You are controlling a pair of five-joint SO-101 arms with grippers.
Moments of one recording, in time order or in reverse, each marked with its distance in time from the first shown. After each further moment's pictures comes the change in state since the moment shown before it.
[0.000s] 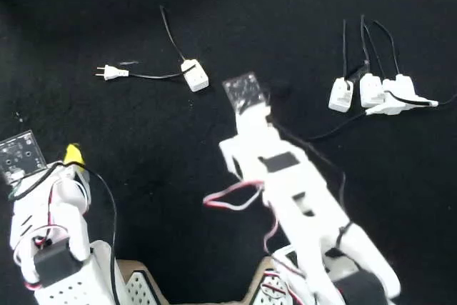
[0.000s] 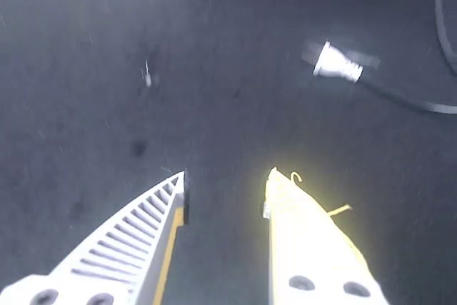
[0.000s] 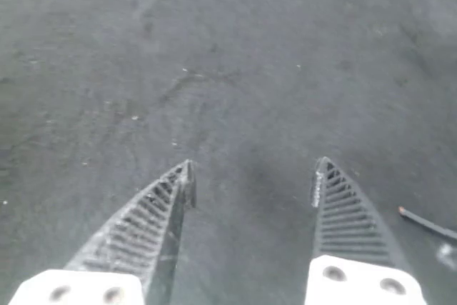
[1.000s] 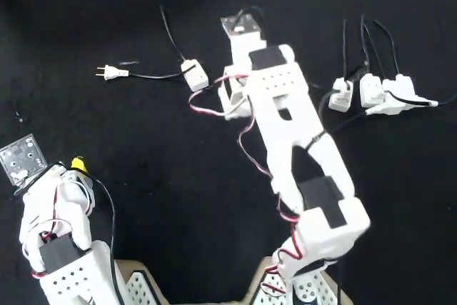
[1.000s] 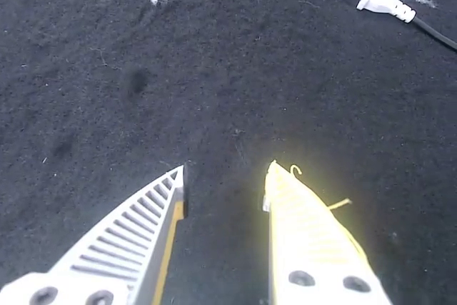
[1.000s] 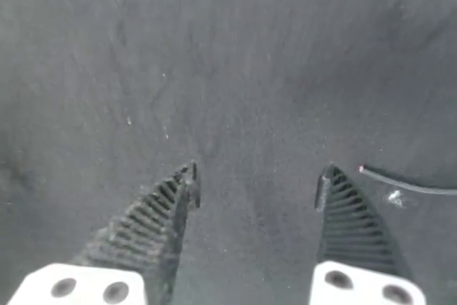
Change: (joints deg) left arm -2.5 0.4 13.9 -4.2 4.6; right arm 4.3 40.6 -66.5 55.9 -3.8
